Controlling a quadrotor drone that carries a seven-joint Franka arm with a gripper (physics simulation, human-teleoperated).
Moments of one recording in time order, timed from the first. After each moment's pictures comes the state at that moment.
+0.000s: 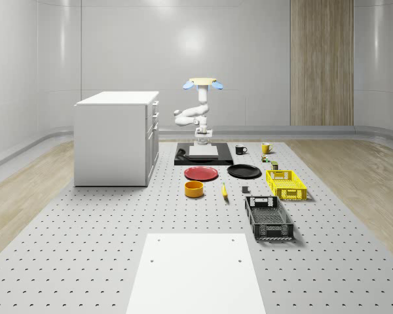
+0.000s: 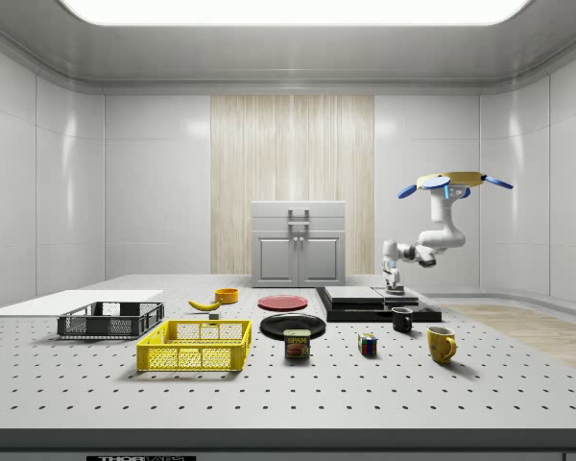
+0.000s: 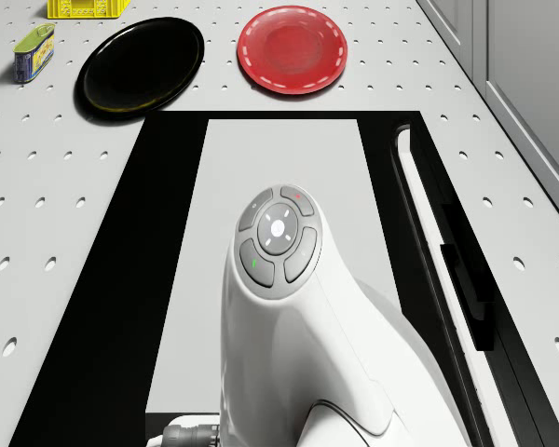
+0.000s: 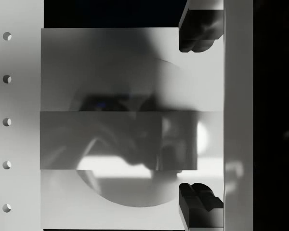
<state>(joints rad) -1.15 -1.29 1.23 -2.82 -1.98 1.41 1.63</state>
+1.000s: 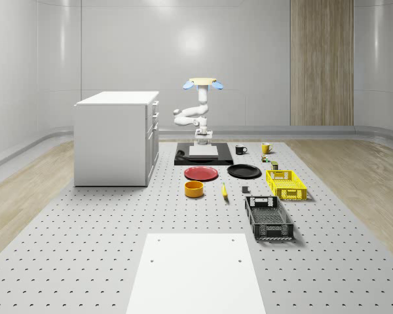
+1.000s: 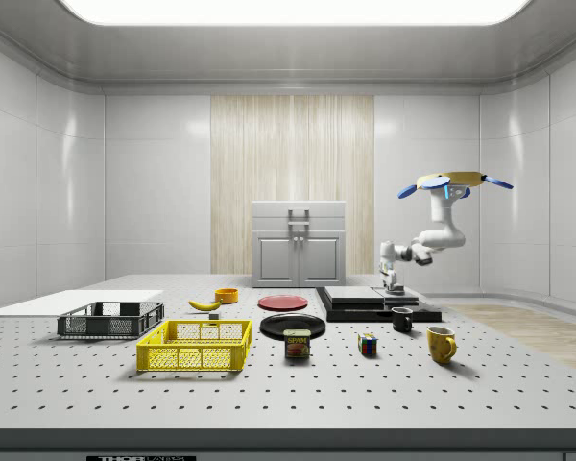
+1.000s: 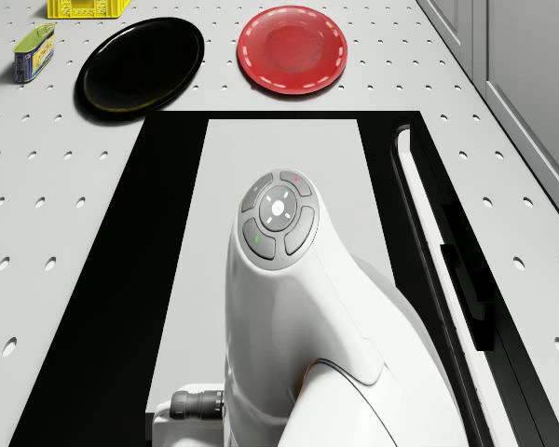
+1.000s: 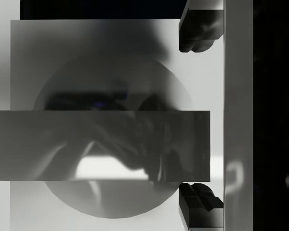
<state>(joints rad) -1.23 -1.33 1.24 -2.75 -1.97 1.47 1.65</state>
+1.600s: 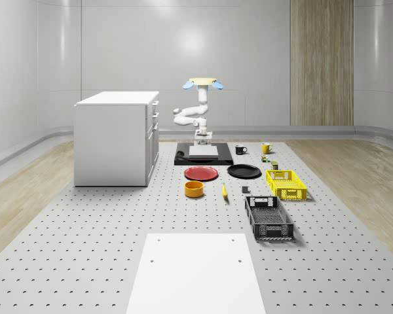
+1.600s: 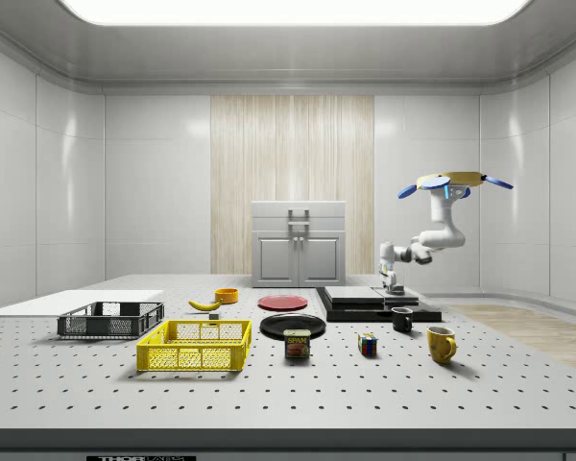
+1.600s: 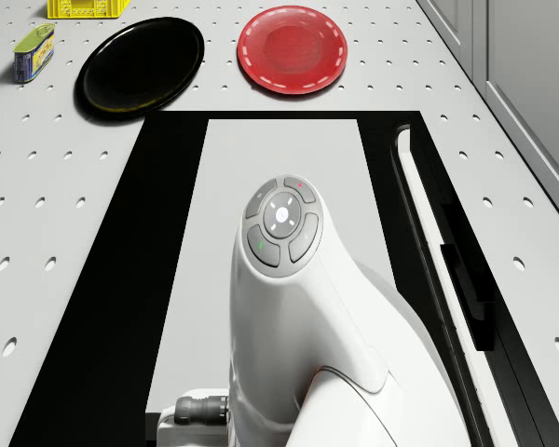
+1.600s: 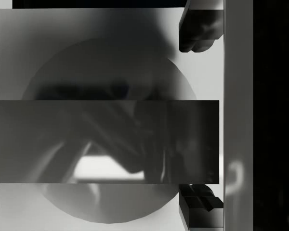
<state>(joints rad) -1.24 -1.36 1.23 -2.74 -1.96 1.51 1.64</state>
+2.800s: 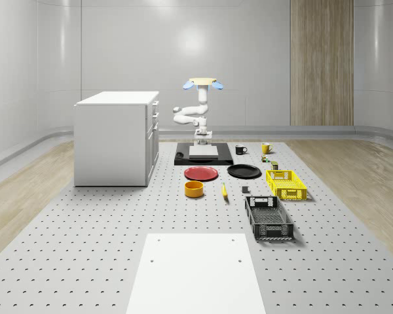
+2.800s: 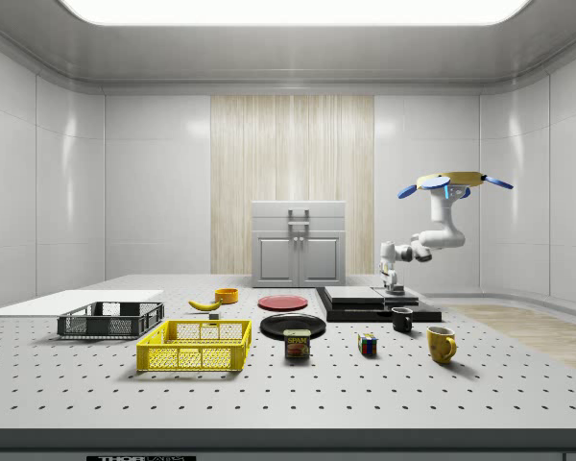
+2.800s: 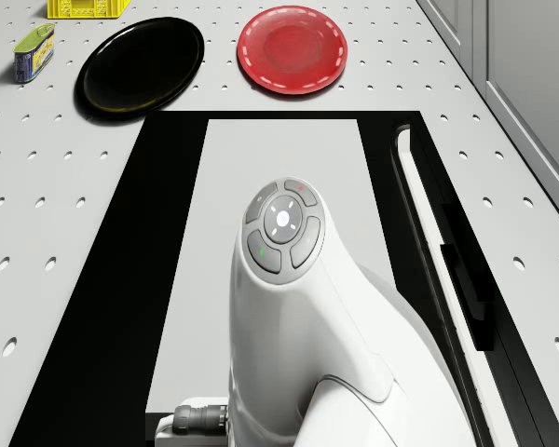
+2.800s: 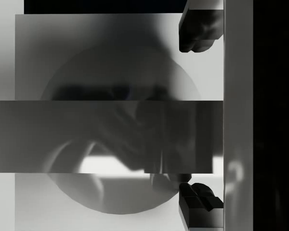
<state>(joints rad) -1.23 -1.41 1.24 -2.76 -1.93 1.55 1.66</state>
